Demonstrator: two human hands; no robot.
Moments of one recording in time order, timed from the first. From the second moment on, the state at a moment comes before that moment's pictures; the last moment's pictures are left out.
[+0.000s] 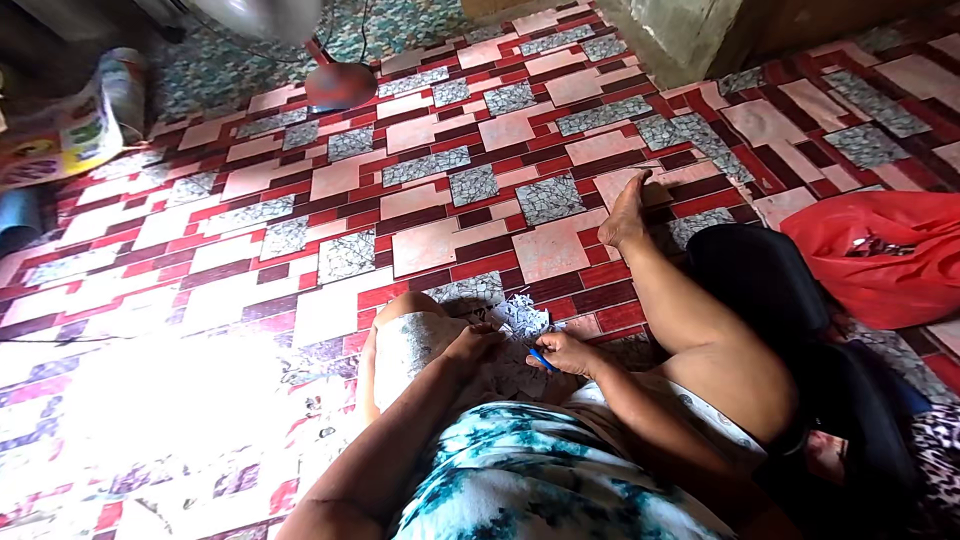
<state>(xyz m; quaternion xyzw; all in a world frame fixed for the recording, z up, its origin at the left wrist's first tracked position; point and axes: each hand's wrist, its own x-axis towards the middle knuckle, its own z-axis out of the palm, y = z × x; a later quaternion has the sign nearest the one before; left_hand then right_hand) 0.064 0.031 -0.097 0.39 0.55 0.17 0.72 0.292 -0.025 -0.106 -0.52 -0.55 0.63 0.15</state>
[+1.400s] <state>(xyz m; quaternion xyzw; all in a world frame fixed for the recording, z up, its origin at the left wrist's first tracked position) 0.065 0.029 -0.094 0.38 0.56 0.17 0.72 0.293 -0.025 -0.100 -0.55 -0.51 0.62 0.23</state>
